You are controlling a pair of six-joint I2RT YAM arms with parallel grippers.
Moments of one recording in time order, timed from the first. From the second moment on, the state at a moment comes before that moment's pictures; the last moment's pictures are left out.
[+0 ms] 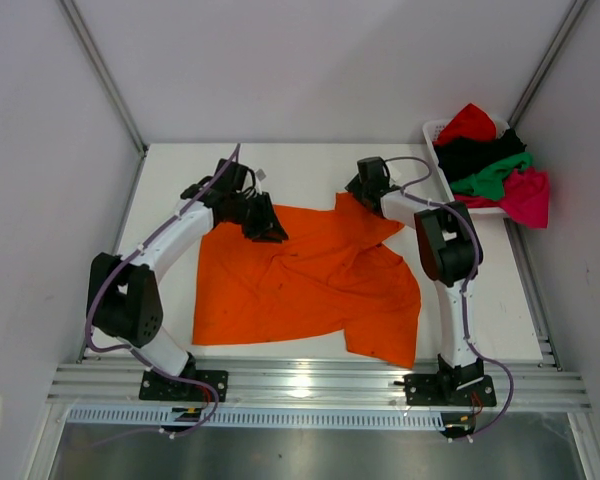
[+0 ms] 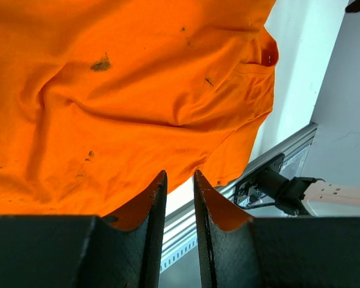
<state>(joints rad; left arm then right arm) -0.35 1.61 1.28 -0.67 0.50 -0.60 0.36 2.23 1.56 0.00 0.31 0.94</state>
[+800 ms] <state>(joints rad) -0.37 1.52 1.30 -0.75 0.47 -0.60 0.33 2.46 1.86 0.07 0.11 0.96</state>
